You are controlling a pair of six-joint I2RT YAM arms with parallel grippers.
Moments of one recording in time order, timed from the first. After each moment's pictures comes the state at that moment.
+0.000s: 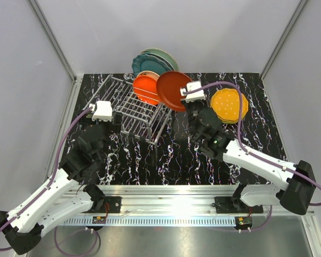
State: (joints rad) left arm -0.73 0.71 0.81 -0.21 -0.83 0.15; right arm 0.92 1.25 1.02 0.47 0.91 -0.45
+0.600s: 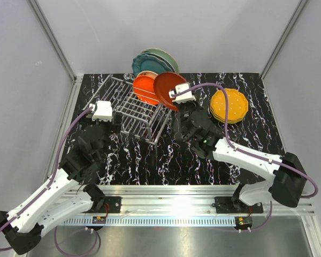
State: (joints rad) left arm -0.73 0.71 0.81 -0.21 -0.83 0.16; right arm 0.95 1.35 1.02 0.64 0.95 -0.60
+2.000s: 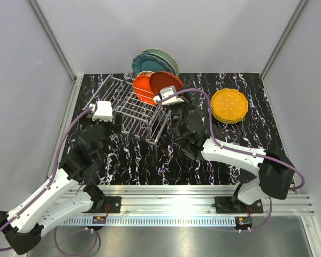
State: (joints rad) left arm -0.73 0.71 0.81 -0.21 -0.82 0.15; right arm 1.00 1.49 1.05 0.94 0.96 -0.94
